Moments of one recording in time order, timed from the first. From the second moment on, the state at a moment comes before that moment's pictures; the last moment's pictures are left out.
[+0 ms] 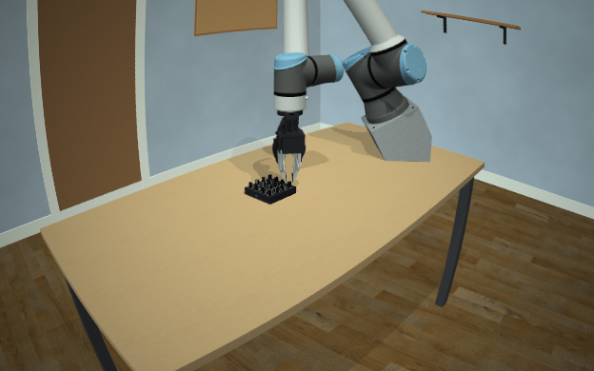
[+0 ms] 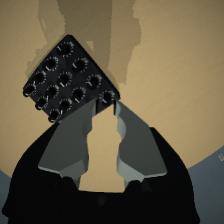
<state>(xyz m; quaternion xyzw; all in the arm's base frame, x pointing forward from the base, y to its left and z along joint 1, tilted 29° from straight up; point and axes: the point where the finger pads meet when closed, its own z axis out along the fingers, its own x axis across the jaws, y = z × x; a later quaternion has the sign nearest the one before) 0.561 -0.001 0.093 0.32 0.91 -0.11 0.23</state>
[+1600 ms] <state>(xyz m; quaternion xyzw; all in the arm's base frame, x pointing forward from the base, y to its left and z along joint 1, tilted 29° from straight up) 0.564 -0.003 0.087 0.32 0.91 -0.11 0.23</state>
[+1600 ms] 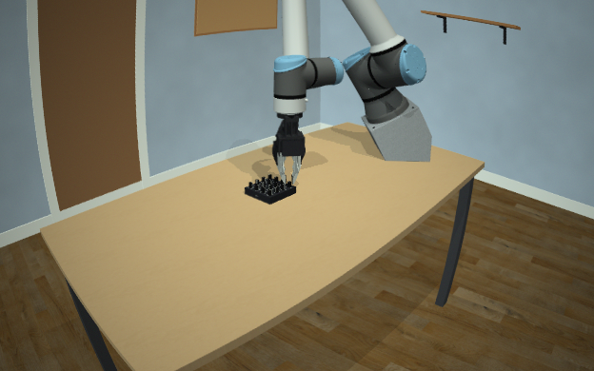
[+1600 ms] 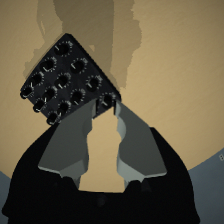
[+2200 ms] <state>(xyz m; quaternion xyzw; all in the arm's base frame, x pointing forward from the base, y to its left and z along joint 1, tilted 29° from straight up) 0.564 -0.003 0.087 0.32 0.91 -0.11 0.23</state>
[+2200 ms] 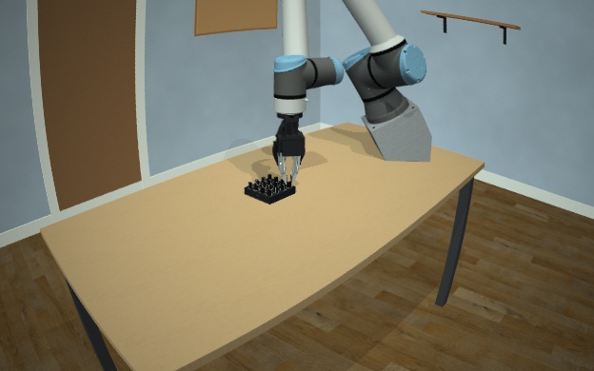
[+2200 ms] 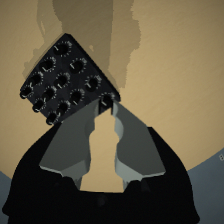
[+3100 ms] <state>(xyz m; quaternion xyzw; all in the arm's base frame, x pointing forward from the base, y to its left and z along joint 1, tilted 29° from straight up) 0.564 -0.003 0.086 0.36 0.90 -0.10 0.23</state>
